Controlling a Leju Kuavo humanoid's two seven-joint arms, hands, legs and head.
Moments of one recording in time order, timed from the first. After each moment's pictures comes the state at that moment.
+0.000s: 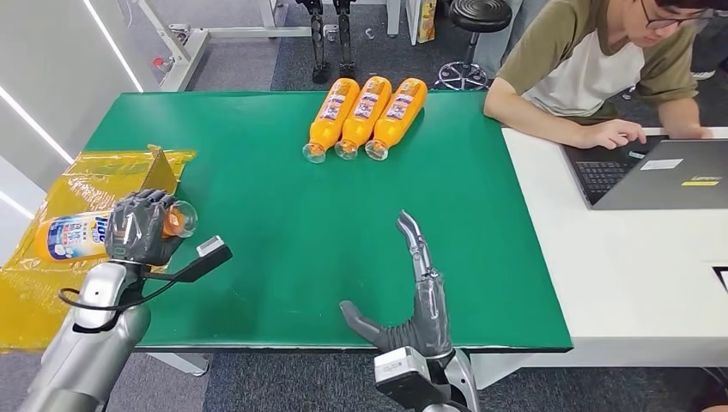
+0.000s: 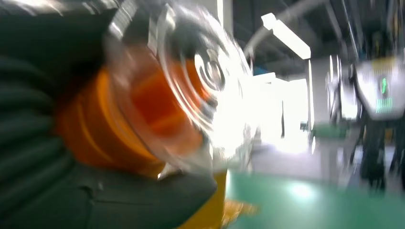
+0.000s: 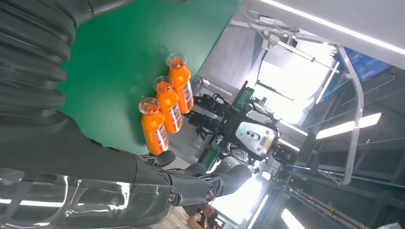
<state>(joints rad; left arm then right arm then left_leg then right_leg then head) -0.42 0.29 -0.31 -0.78 -1.38 0.45 -0.10 -0.06 0.02 0.67 -1.60 0.57 -0.53 -0.35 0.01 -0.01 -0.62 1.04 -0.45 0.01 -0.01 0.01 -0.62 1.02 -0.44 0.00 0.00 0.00</state>
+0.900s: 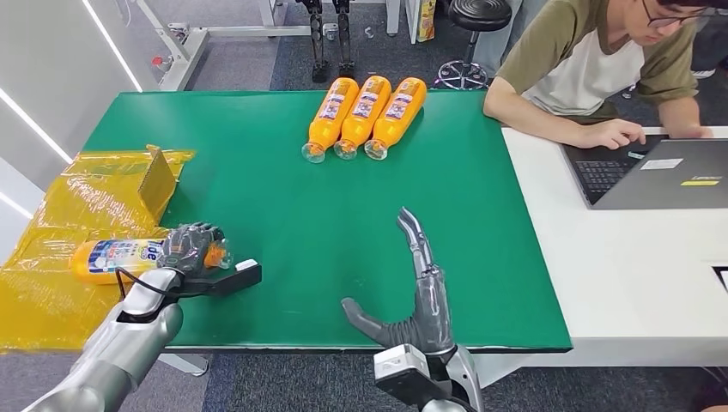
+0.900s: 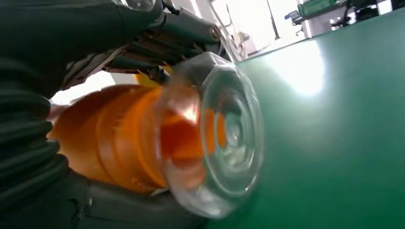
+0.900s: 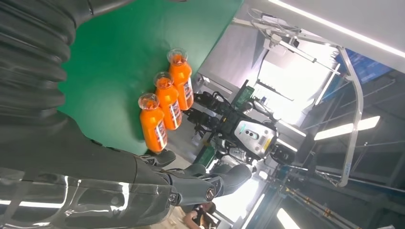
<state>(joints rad) -0.56 0.18 -0.42 -0.38 -1.36 0.26 -0.07 -0.07 0.02 0.64 -1.60 0.60 -0.49 -0.36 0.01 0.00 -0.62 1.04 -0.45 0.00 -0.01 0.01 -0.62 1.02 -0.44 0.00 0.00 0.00</state>
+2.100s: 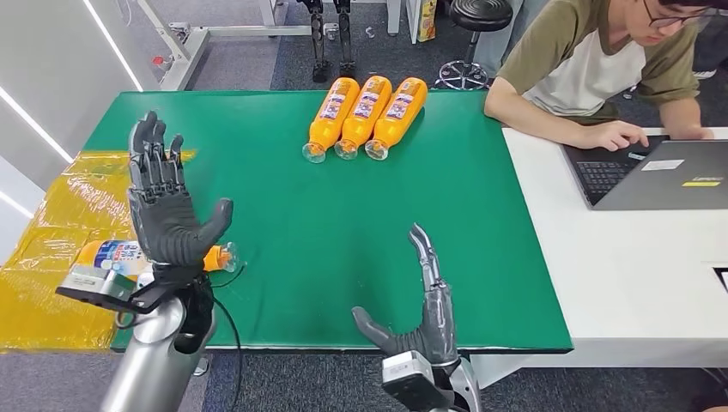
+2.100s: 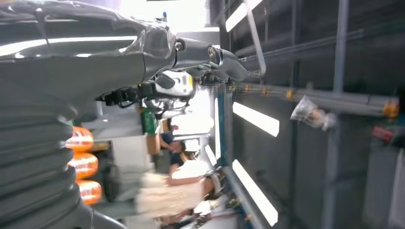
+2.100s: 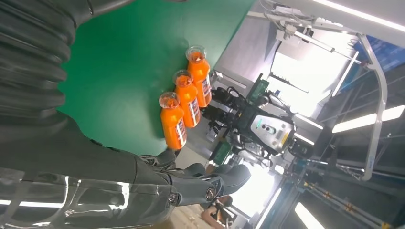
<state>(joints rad) -0.31 -0.04 -0.37 -1.25 -0.06 0.22 -0.67 -0.02 0.01 0.63 -1.55 0.55 -0.58 -0.41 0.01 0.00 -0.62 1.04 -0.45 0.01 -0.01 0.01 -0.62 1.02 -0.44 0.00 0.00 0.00</state>
